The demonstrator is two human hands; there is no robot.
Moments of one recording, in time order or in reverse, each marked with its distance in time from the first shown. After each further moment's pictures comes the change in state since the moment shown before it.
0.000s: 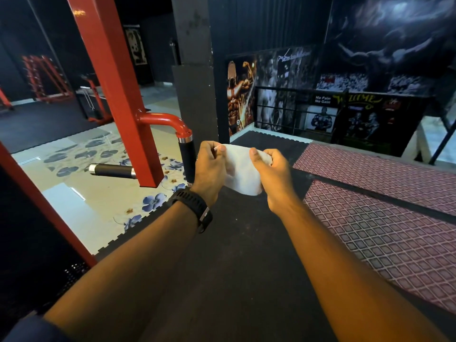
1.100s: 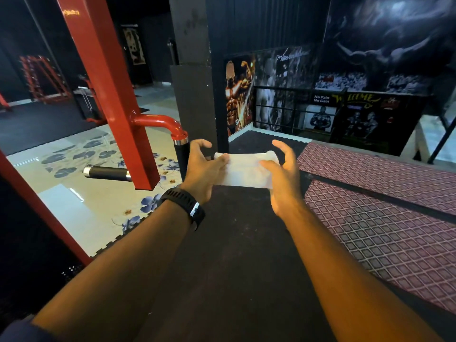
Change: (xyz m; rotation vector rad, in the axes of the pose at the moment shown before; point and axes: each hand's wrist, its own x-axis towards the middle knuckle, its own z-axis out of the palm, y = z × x) left_hand 0.010 0.001 -0.008 -0.158 -0.077 -0.158; right_hand 0.007 0.008 -0.018 0.240 0.054 -0.056
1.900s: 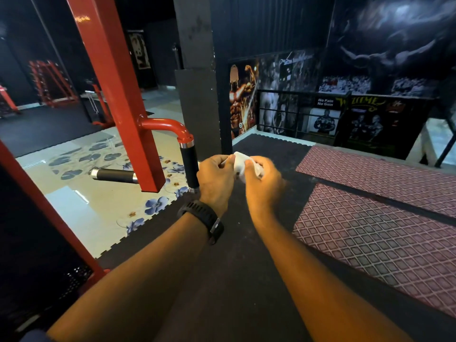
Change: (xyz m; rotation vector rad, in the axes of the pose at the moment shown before) left_hand -0.020 -0.007 0.018 0.212 0.186 0.136; right_hand -0.036 0.003 0.046 -0.478 0.219 -0.360
